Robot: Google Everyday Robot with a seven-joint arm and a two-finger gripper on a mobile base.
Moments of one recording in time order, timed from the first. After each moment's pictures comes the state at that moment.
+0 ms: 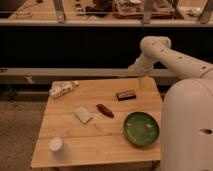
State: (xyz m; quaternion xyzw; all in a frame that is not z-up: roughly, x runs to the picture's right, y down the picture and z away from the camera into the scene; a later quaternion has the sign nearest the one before) arm 0.211 -0.055 0.821 -0.24 -0.11 -0.16 0.95
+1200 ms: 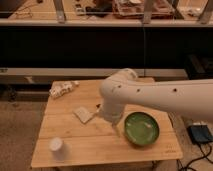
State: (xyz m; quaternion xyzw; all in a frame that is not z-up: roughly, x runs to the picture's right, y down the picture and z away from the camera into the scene) arm -0.023 0.154 0.621 -0.26 -0.24 -0.41 0.84
